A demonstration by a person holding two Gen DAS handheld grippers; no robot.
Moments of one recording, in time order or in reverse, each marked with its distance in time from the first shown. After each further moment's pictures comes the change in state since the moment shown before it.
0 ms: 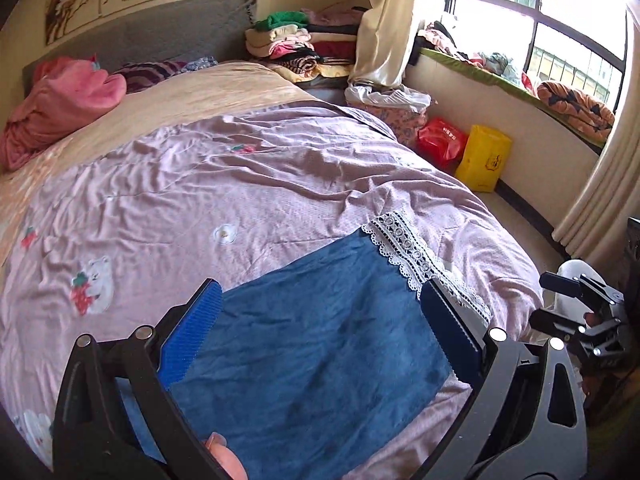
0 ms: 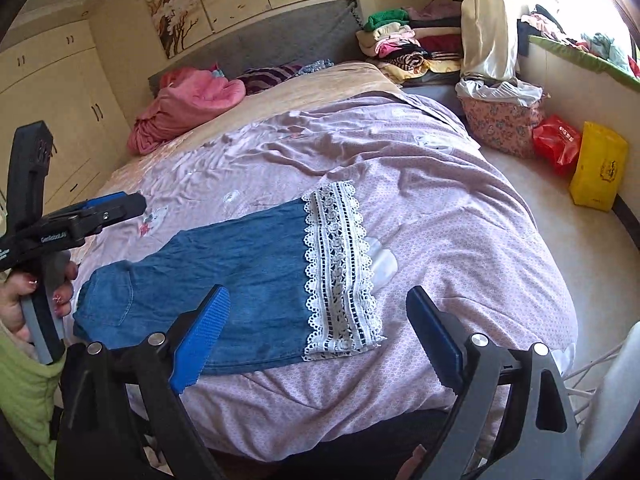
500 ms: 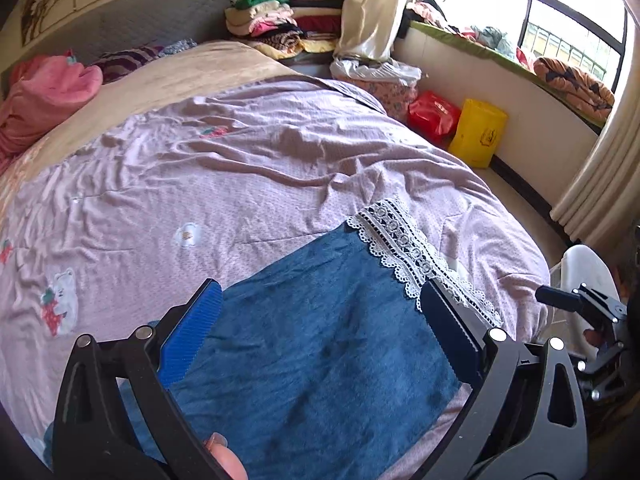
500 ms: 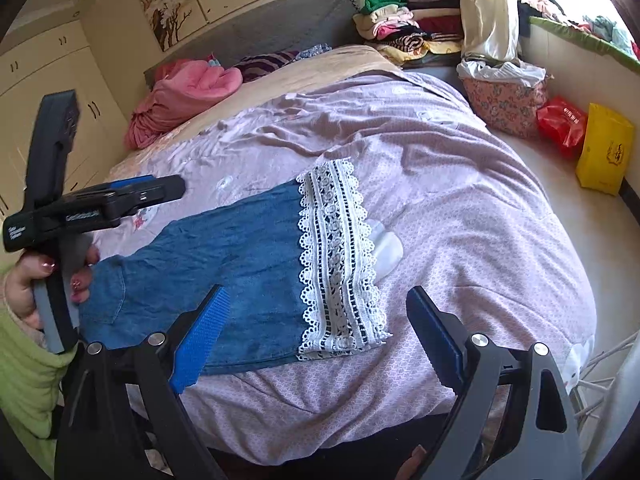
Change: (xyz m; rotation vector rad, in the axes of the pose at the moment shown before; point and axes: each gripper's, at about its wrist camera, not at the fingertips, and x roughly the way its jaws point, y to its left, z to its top) left arm 0.060 -0.015 0.015 0.043 0.097 -0.043; right arm 0.027 -0.007 -0.005 0.022 0.057 0.029
